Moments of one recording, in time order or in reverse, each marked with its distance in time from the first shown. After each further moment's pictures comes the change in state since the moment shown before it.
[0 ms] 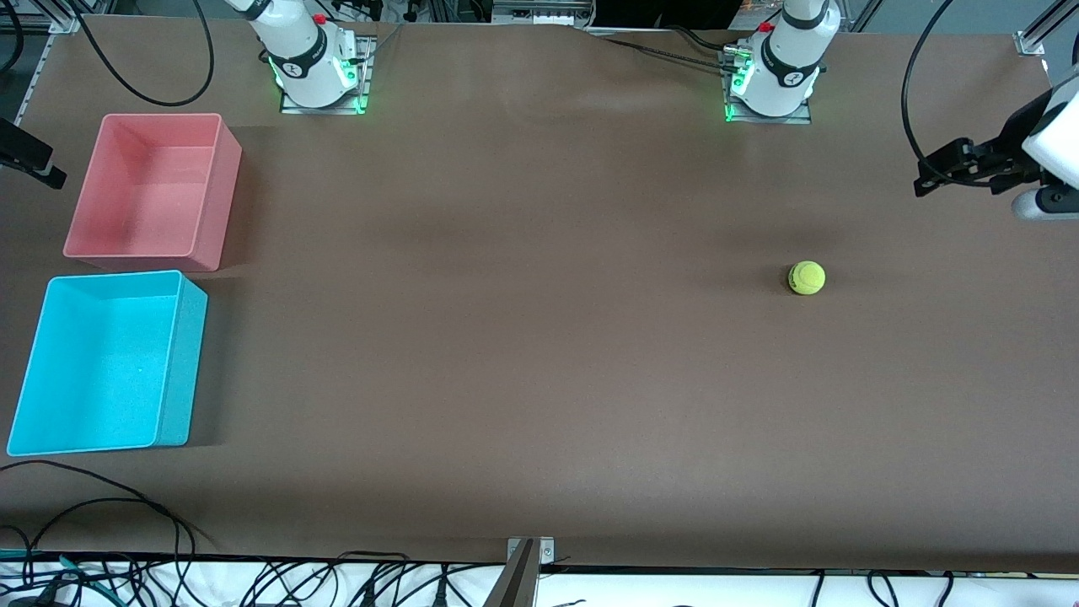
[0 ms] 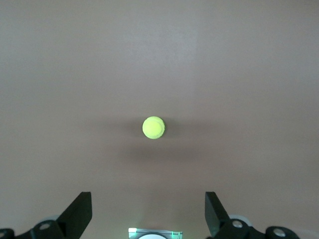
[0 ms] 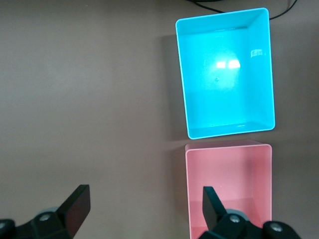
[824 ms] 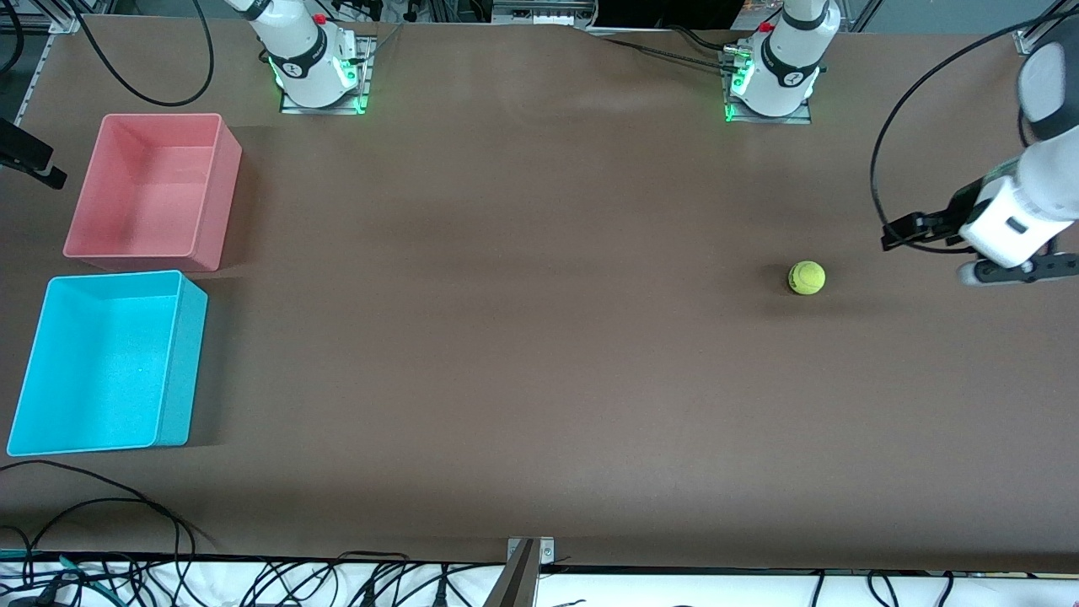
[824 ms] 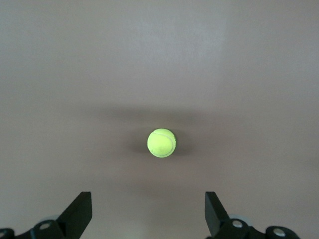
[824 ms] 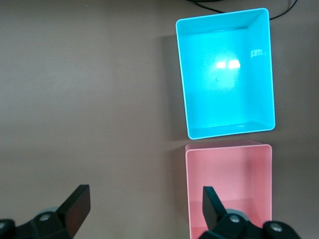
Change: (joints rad) left arm 0.052 0.024 0.002 -0.304 0.000 0.303 0.000; right arm 0.000 0.000 0.000 0.000 0.000 0.001 0.000
